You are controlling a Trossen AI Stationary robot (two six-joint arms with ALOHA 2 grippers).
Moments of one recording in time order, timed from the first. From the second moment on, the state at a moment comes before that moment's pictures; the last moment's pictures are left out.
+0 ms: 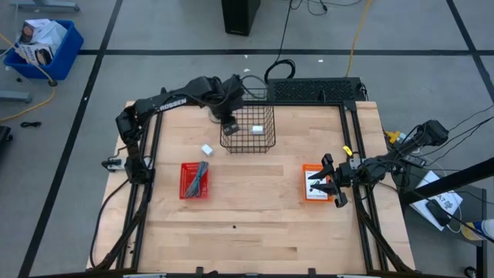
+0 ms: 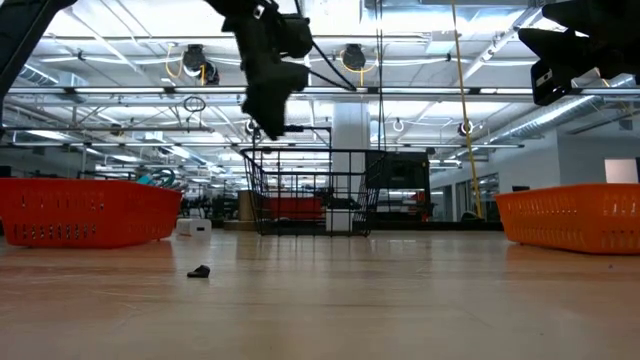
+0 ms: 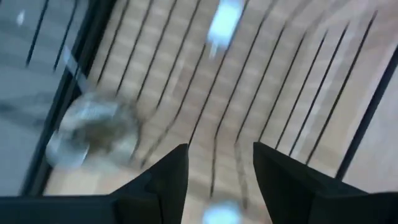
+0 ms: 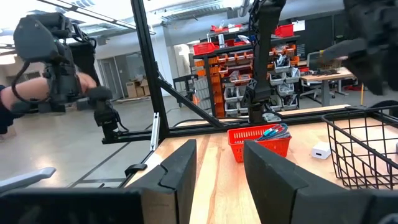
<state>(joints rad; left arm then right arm) 0.48 1.87 1.77 -1.14 0.04 0.06 0.51 0.46 0.02 0.59 0.36 0.13</state>
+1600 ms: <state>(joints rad) 0.56 1.69 1.07 -0.90 0.18 -0.09 0.51 0.46 0.01 0.59 0.36 0.13</state>
